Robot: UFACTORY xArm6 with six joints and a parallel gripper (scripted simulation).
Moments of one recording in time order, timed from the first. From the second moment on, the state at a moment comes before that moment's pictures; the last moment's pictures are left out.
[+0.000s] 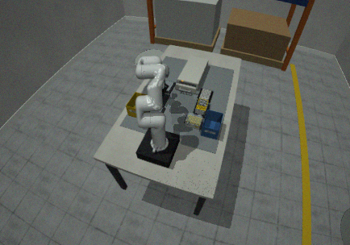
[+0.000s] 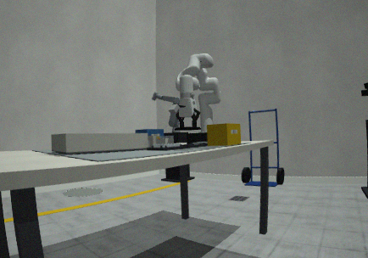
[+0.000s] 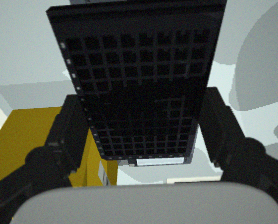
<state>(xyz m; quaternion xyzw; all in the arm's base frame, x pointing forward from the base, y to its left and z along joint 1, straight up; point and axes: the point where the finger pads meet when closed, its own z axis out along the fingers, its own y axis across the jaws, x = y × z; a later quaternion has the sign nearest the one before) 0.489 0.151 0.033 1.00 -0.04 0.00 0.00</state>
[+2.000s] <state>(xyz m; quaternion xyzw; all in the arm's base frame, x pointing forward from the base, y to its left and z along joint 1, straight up) 0.456 0.180 0.079 1.00 -0.04 0.00 0.00</state>
